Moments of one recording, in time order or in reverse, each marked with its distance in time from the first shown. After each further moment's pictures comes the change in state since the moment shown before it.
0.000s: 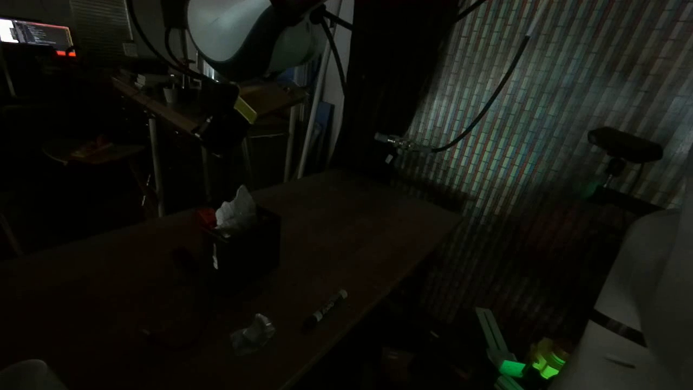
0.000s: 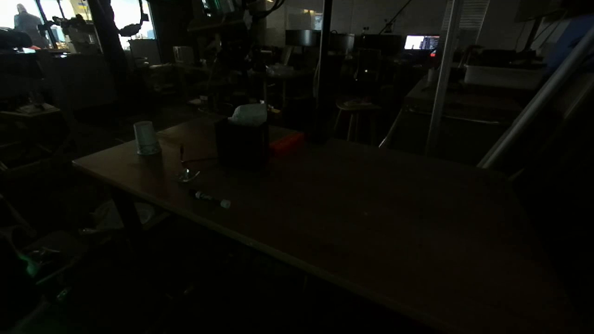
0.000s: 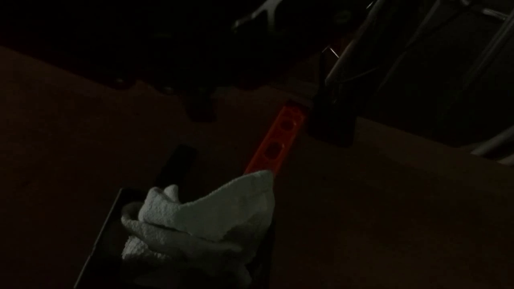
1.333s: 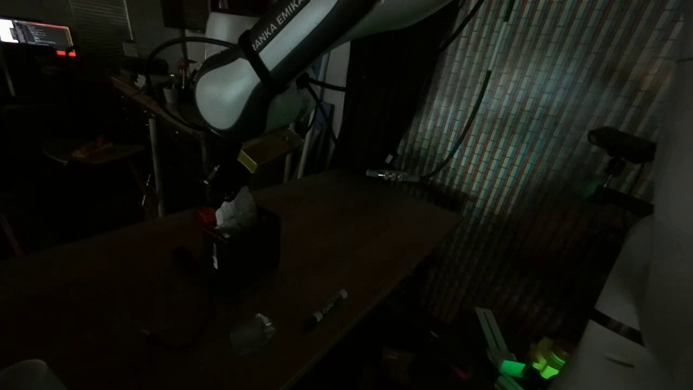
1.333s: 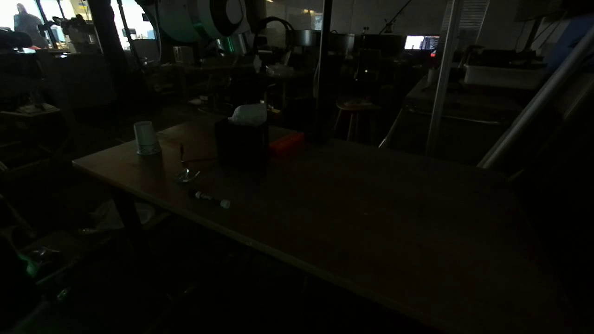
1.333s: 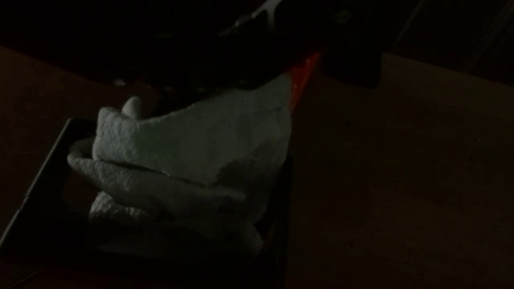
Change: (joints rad) arm -0.023 0.152 -0.009 -0.016 0.029 0.094 -0.002
